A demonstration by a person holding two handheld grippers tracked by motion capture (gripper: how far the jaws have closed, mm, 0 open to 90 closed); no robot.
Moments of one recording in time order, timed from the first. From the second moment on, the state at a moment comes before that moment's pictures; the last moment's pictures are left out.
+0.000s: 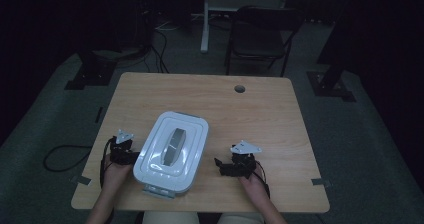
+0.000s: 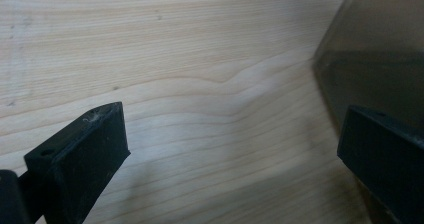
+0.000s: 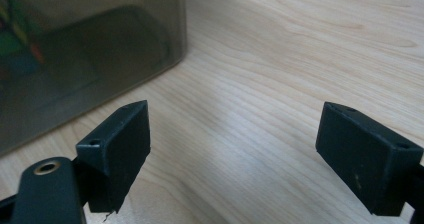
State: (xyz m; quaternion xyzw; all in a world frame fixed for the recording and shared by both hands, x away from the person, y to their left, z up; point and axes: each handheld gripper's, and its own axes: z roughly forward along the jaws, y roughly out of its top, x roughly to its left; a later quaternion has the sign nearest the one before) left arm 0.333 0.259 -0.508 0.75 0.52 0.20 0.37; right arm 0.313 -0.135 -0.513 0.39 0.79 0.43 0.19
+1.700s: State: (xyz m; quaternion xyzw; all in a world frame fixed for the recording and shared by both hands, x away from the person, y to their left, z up) left arm 0.333 0.156 -0.511 0.81 0.41 0.17 0.37; right arm 0.314 -0.218 -0.510 0.46 0.75 0.41 0.23
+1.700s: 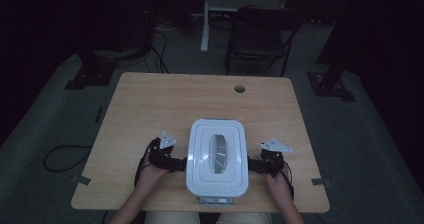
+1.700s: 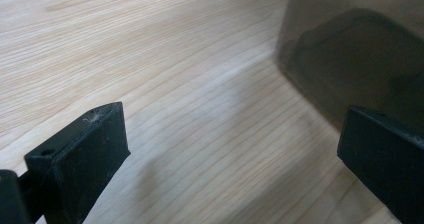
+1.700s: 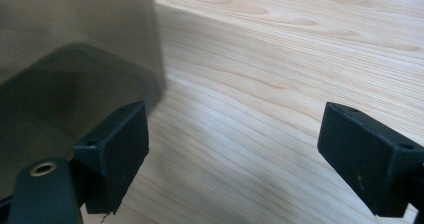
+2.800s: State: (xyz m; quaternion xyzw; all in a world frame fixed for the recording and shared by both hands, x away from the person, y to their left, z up) left arm 0.318 0.262 -0.507 0.74 0.52 0.21 0.37; right arm 0.295 -0.288 -0.510 0.54 0.70 0.37 0.28
